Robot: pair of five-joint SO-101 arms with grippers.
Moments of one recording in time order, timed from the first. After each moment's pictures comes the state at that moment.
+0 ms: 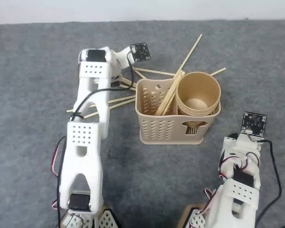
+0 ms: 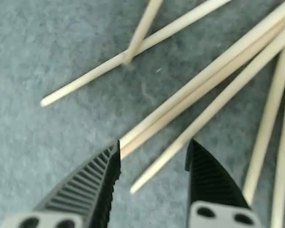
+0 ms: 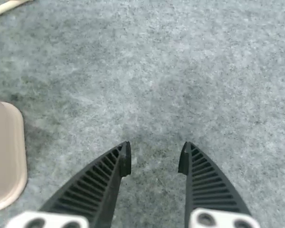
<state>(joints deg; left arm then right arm) -0.5 67.1 -68.7 81.4 -64.5 20.0 -65.0 94.9 20.7 8.9</state>
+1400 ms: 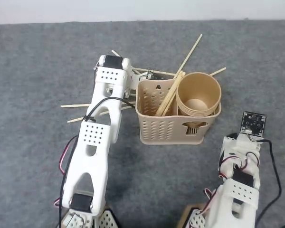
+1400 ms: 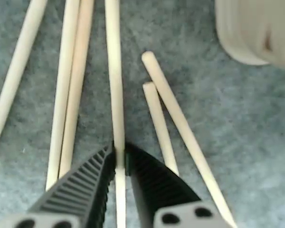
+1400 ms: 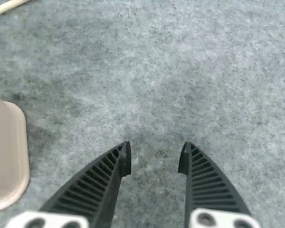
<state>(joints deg) 5.1 74.9 -77.2 99.3 -82.9 19.6 -65.0 94.9 20.7 8.9</state>
